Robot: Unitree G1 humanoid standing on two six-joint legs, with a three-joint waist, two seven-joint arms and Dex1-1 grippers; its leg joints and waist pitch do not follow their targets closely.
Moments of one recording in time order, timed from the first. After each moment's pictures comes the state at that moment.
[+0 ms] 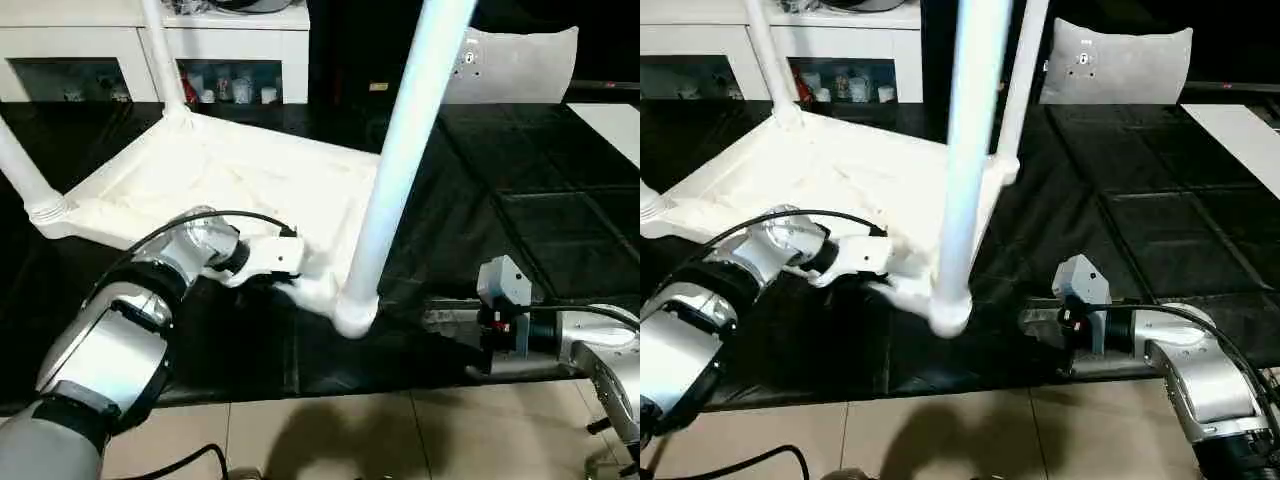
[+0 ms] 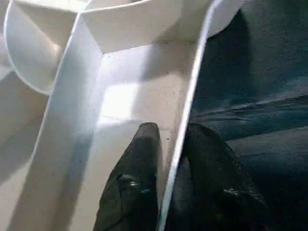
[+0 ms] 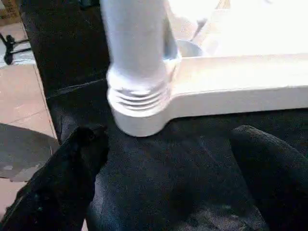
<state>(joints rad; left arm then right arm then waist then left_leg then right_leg) -1.00 0.35 -0.47 1.23 0.24 -0.27 -1.40 -0.16 -0.62 0.07 0.03 0.28 0.24 1.12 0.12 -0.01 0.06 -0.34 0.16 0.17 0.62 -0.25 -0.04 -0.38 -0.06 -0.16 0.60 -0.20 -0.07</state>
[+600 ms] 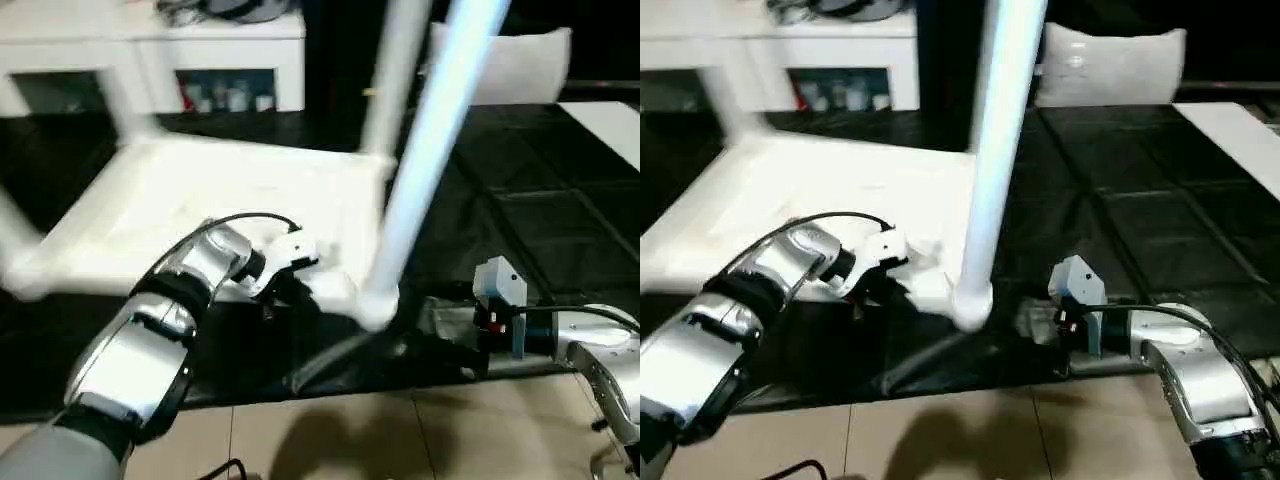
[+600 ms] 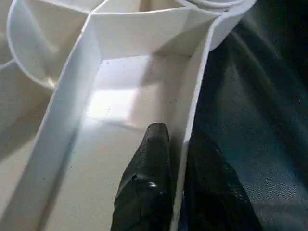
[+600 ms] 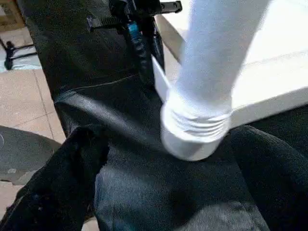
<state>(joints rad) -0.91 0.26 -0.34 1.12 0.16 0.10 -1.25 -0.16 -0.62 0.08 0.02 0.29 0.25 1.12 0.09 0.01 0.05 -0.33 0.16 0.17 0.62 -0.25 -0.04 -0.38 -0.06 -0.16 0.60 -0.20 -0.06</state>
